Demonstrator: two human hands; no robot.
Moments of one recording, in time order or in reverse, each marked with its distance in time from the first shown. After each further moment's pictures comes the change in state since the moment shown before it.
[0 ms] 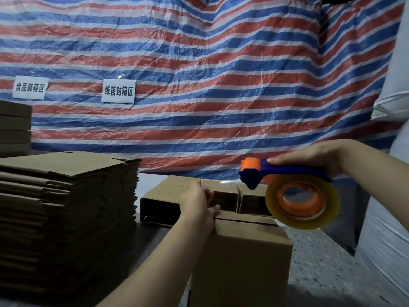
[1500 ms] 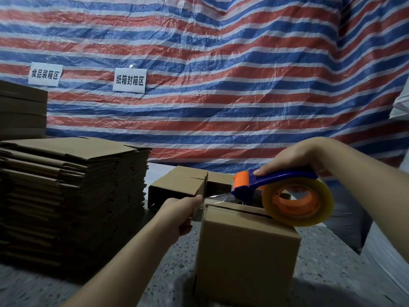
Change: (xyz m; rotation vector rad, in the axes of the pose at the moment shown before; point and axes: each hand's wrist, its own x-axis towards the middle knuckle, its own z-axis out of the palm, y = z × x) left_hand 0.010 0.020 -0.083 0.787 -0.045 0.064; right_hand 0.026 -0.045 0.038 -0.381 -0.063 0.163
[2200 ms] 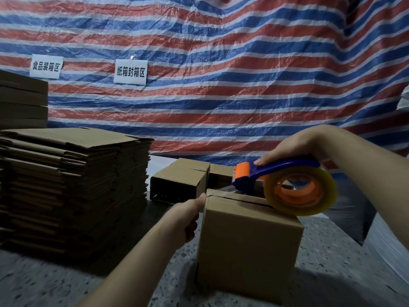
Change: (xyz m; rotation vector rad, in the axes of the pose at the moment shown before) left_hand -0.001 -0.027 0.007 -0.020 -0.147 -0.109; right_hand -0.006 -0.006 0.005 0.015 -0.004 -0.036
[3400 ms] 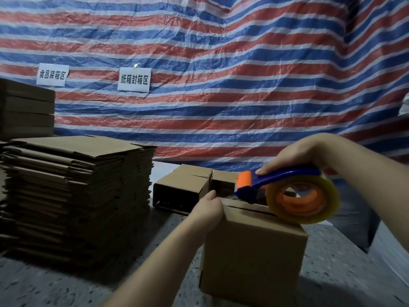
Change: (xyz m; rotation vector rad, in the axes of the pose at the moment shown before) left_hand -0.025 0.033 0.037 0.222 0.054 0.225; right_hand 0.007 -0.001 -0.003 -0.047 -0.028 0.021
